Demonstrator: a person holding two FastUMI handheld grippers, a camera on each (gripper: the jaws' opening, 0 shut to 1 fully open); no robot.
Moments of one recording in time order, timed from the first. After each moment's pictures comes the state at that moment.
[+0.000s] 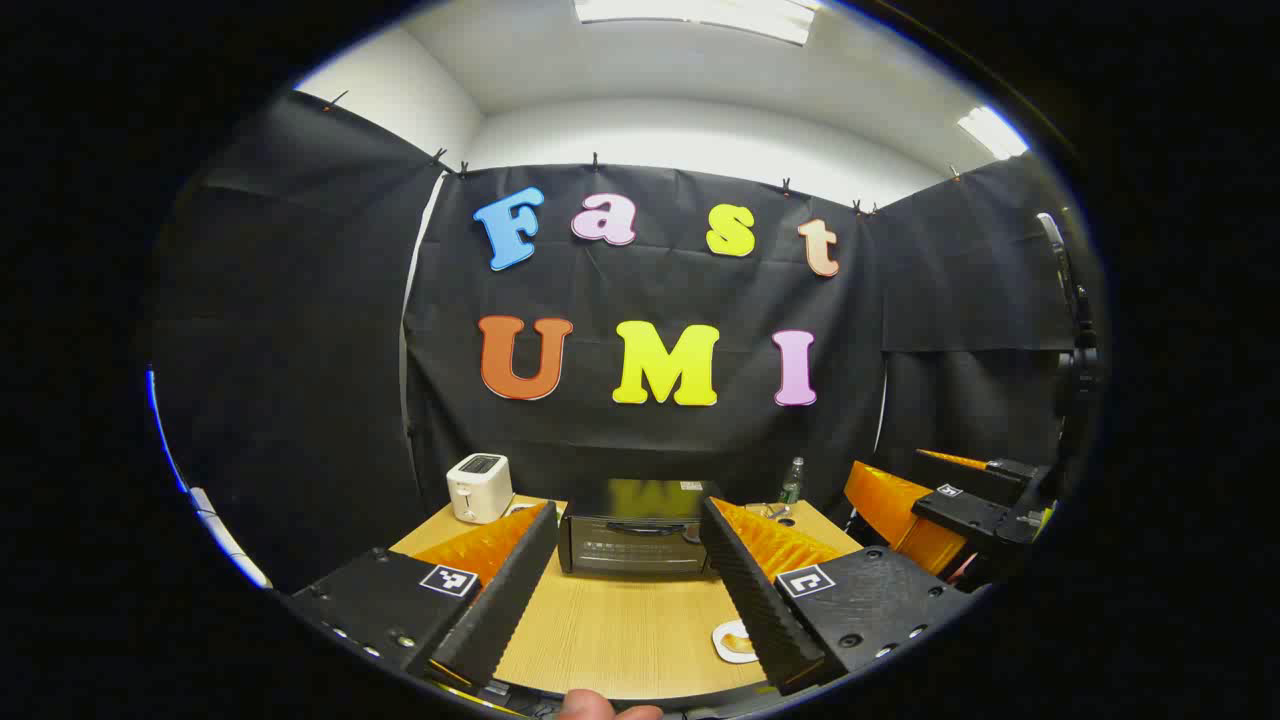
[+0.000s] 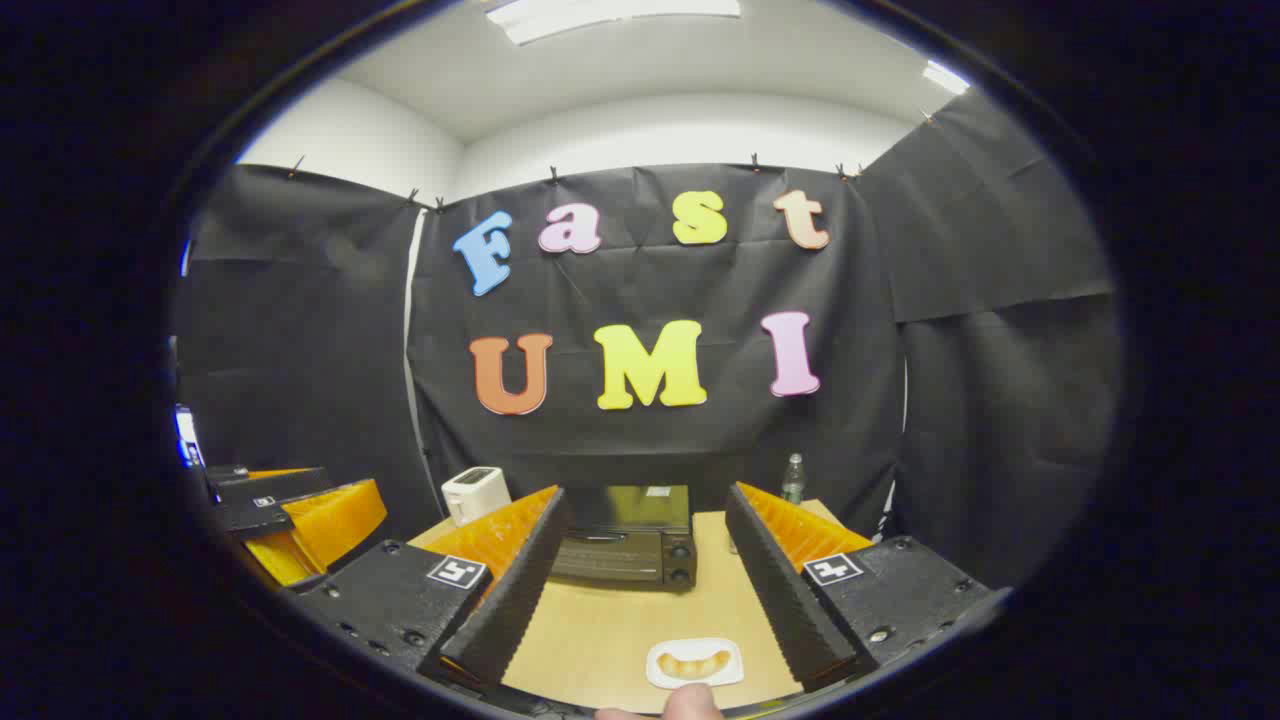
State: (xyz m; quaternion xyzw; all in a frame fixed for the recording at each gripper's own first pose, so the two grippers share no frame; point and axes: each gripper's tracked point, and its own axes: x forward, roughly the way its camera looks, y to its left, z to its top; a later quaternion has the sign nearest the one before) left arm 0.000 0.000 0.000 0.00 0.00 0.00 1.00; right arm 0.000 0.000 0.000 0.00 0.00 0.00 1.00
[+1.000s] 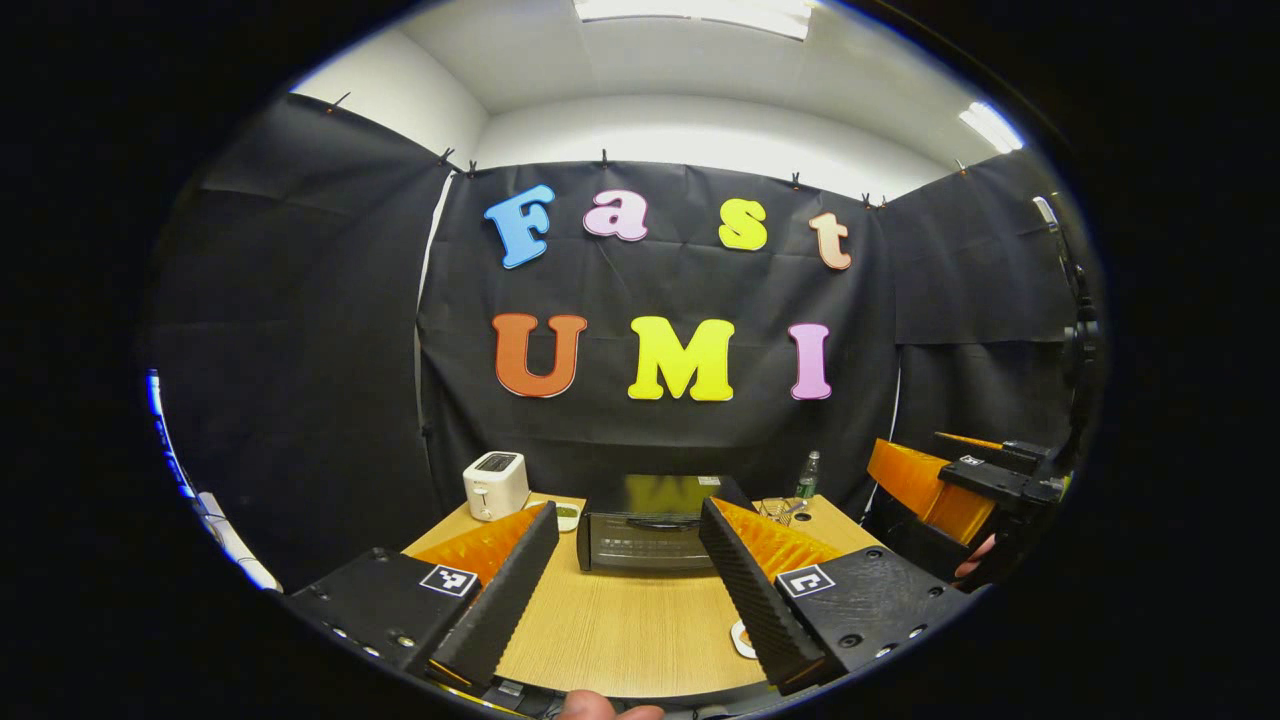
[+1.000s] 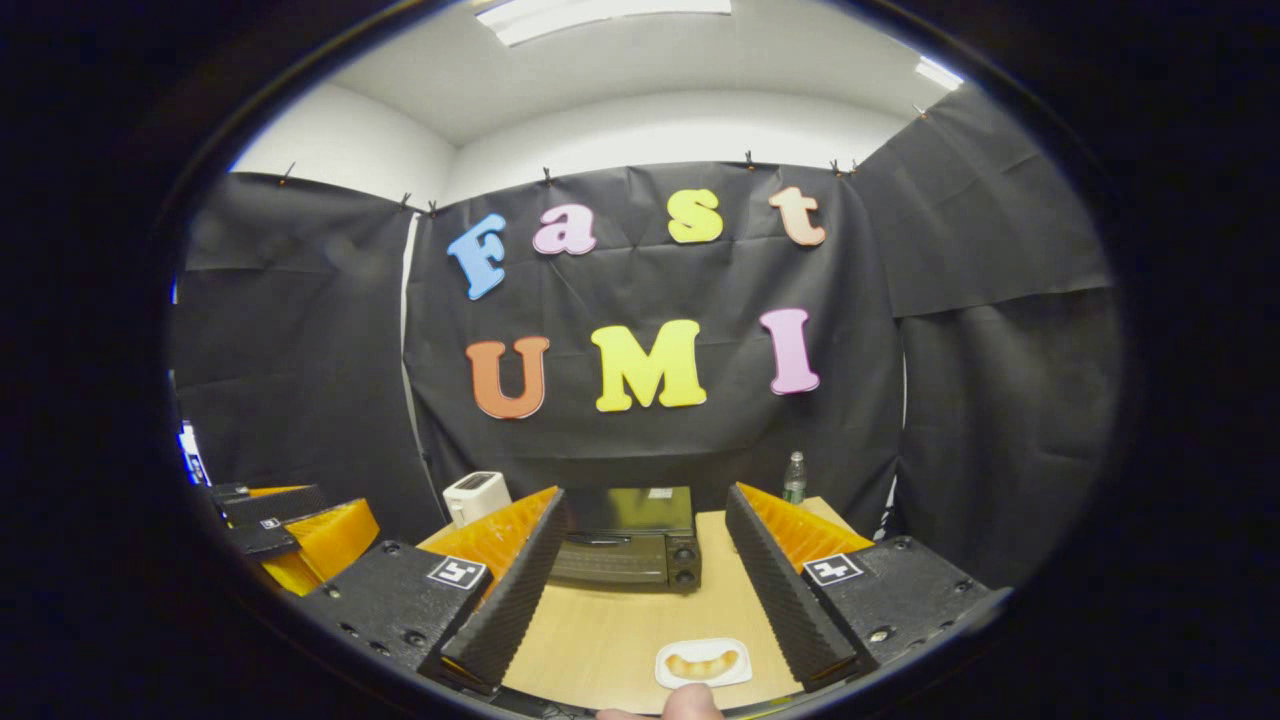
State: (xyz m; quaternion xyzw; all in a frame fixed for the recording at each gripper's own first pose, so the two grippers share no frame) left arm 0.002 0.018 -0.008 0.01 0.01 0.02 1.00; right arm 0.013 0.006 0.003 0.00 0.01 0.00 1.00
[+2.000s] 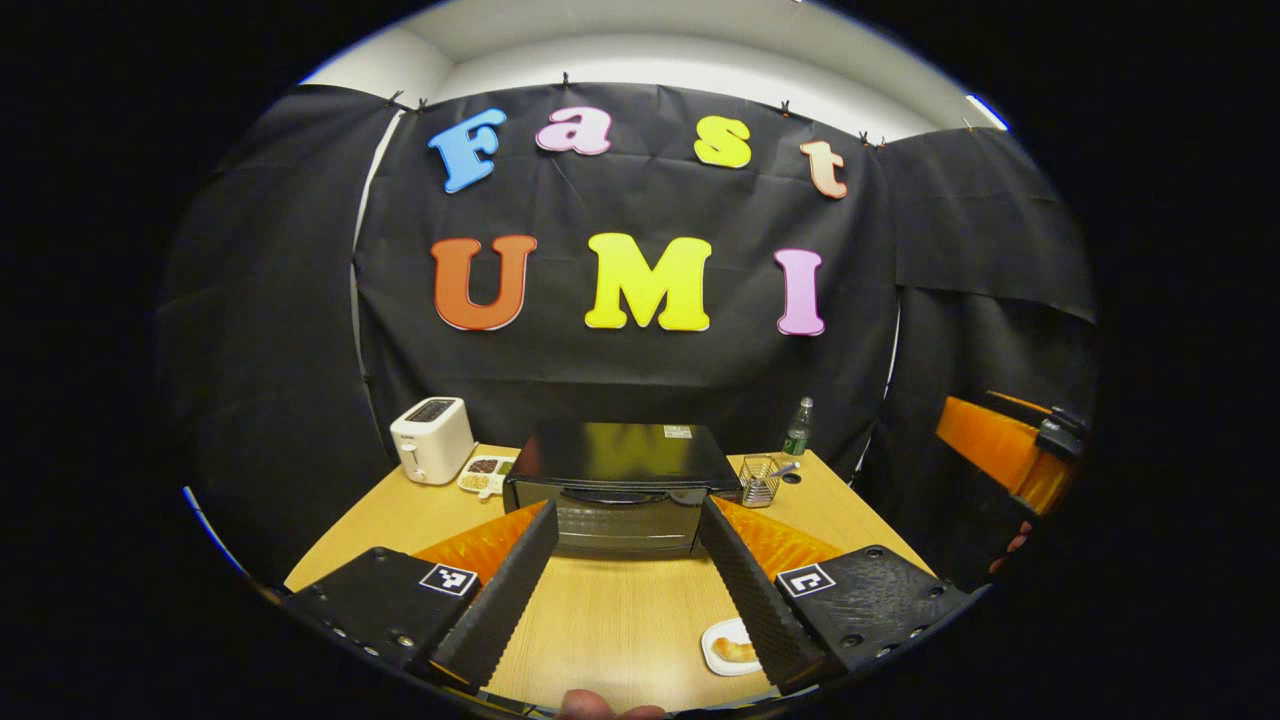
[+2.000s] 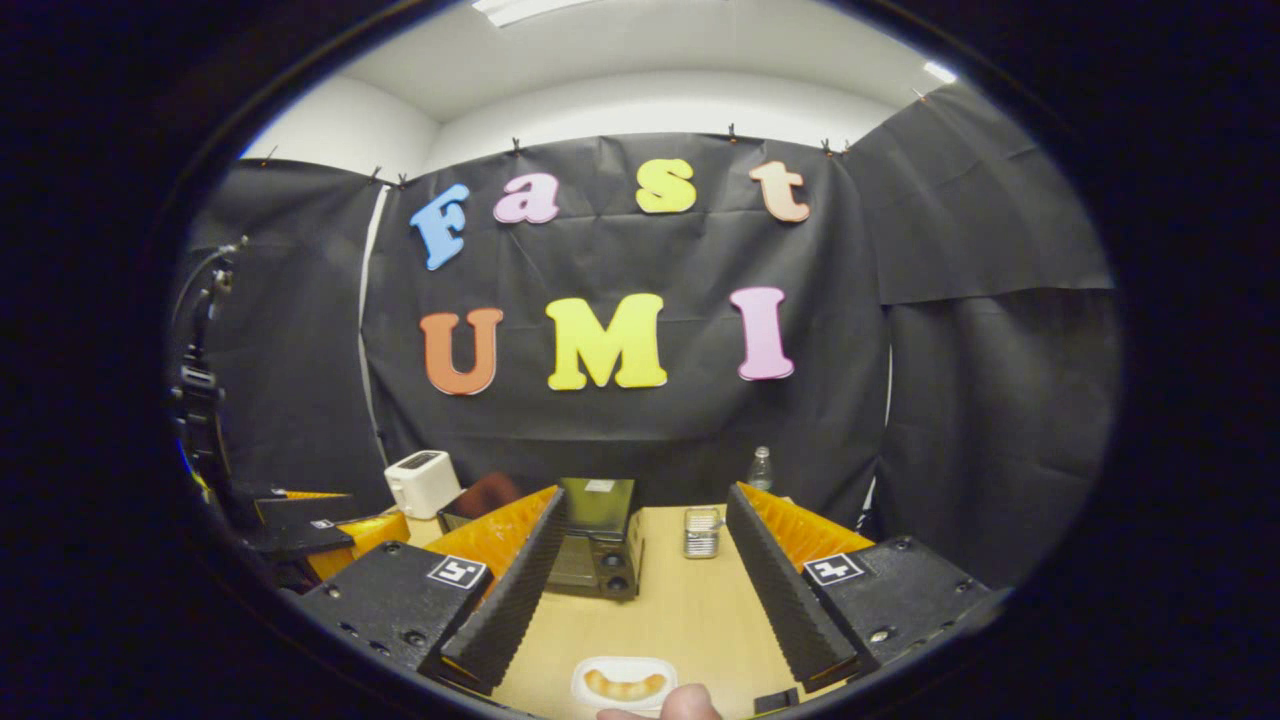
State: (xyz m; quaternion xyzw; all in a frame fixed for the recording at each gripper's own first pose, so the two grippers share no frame) left arm 0.162 -0.049 -0.095 0.01 0.13 -0.02 0.99; right arm 0.106 -0.125 -0.027 -0.01 0.04 -0.04 1.00
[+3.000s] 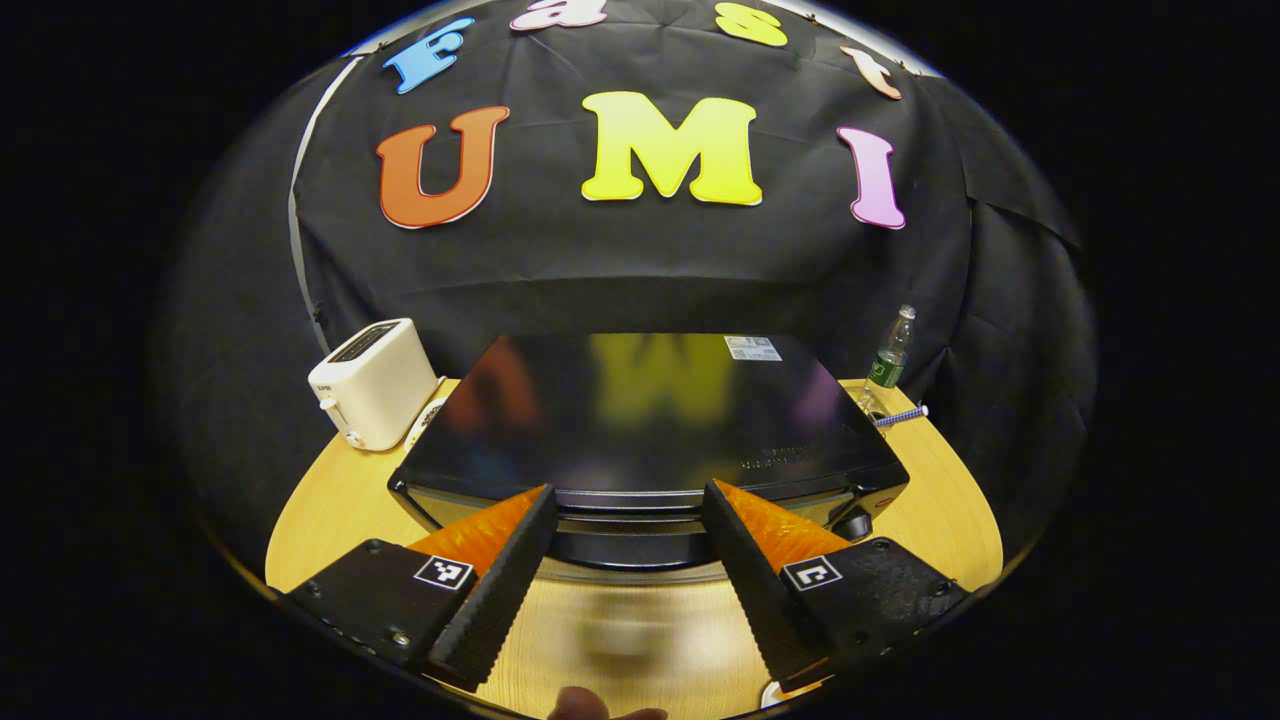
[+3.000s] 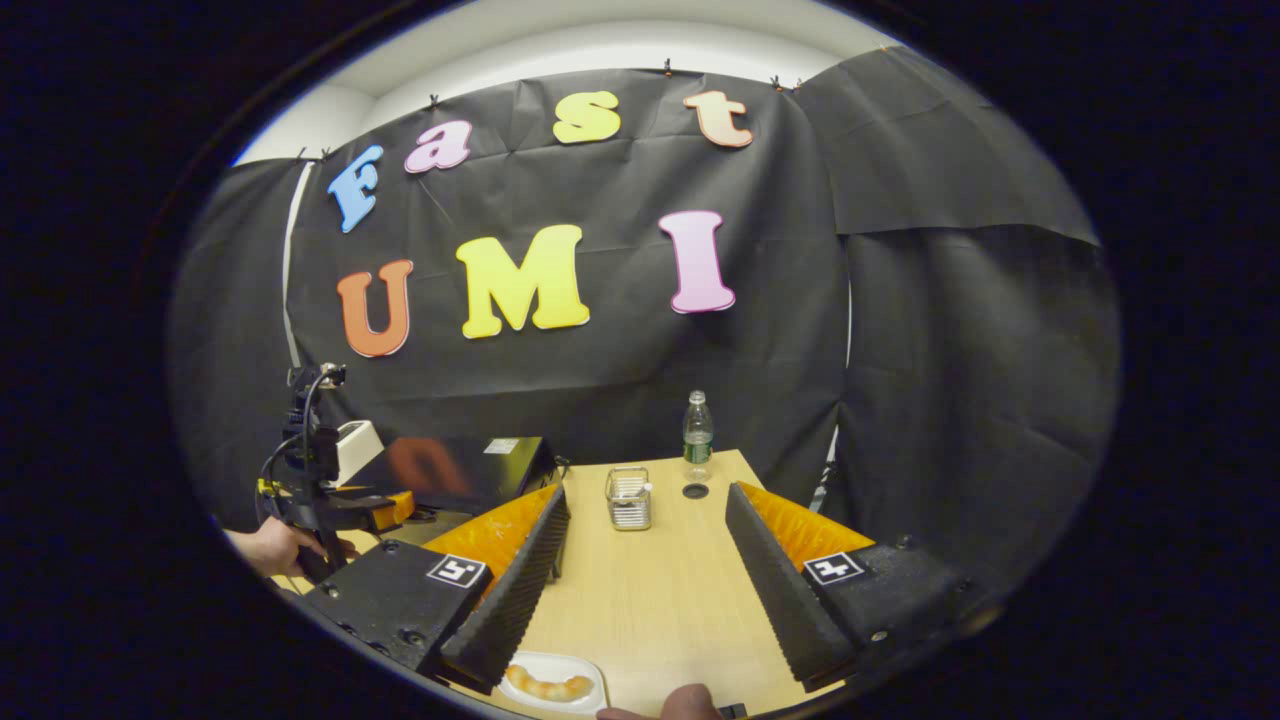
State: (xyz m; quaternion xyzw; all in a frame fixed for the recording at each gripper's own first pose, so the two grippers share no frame) left arm 0.330 -0.019 -0.224 0.02 0.26 0.00 0.97; right arm 0.167 -0.217 -0.073 0.01 0.12 -0.10 0.99
